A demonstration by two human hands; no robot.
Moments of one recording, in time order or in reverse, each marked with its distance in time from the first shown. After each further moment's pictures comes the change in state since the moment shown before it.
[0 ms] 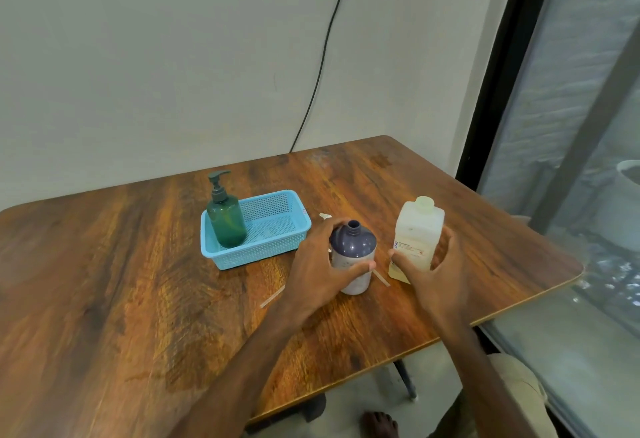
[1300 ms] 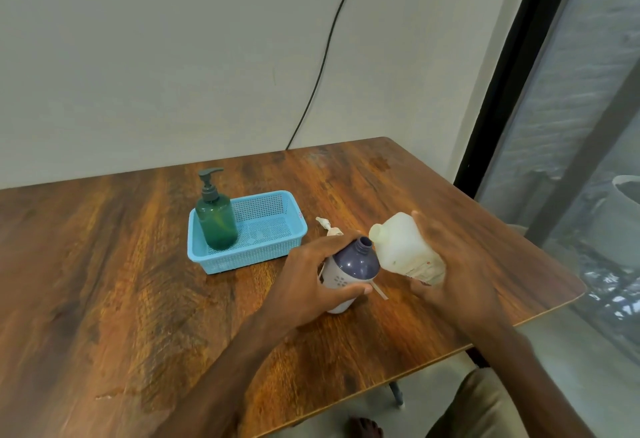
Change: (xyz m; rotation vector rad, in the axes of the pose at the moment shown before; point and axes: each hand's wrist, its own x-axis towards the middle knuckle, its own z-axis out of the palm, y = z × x) left_hand -0.002 0.005 -0.020 0.003 -0.152 0.094; right_hand 0.013 -0.037 -0.046 -0.340 -0.287 -0.437
